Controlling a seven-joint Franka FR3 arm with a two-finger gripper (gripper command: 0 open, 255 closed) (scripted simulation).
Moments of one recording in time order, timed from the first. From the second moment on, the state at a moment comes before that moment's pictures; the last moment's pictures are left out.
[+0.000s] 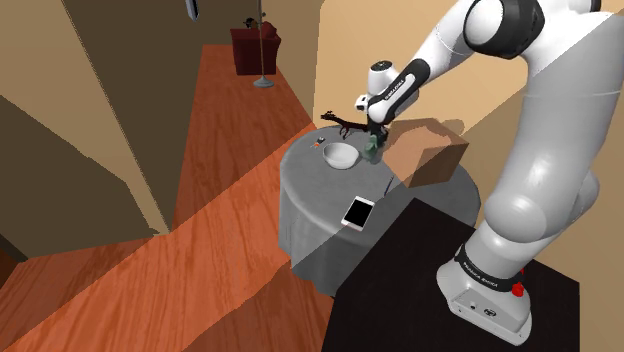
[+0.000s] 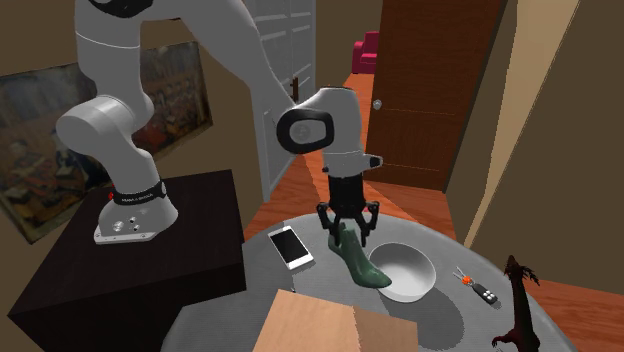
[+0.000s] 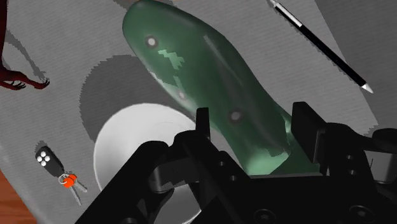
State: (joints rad) arm -0.34 0.36 -0.22 -2.13 -0.45 2.62 -1.18
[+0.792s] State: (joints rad) arm -0.31 0.65 -0.14 -1.58 -0.33 2.36 -1.21
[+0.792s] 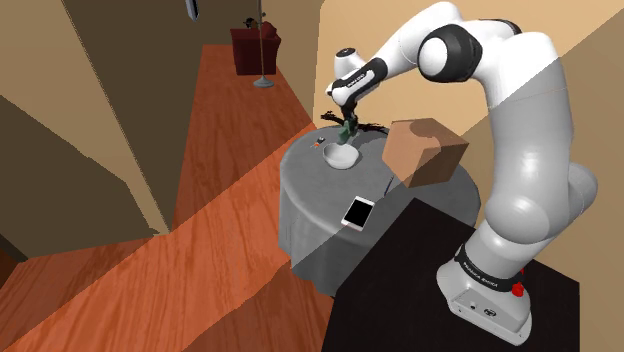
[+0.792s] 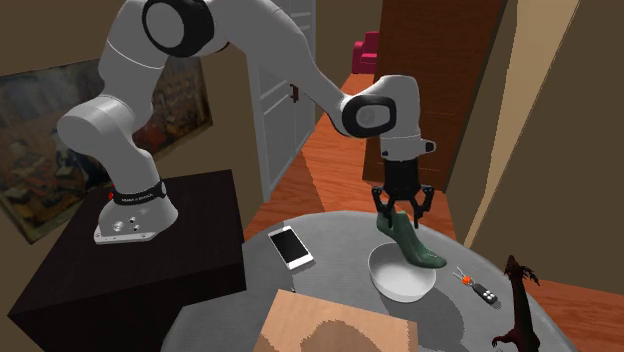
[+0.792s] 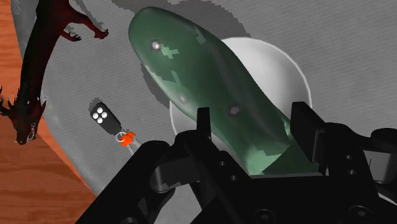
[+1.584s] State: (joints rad) arm -0.30 0.76 -0.14 -1.57 -0.34 2.44 -1.17
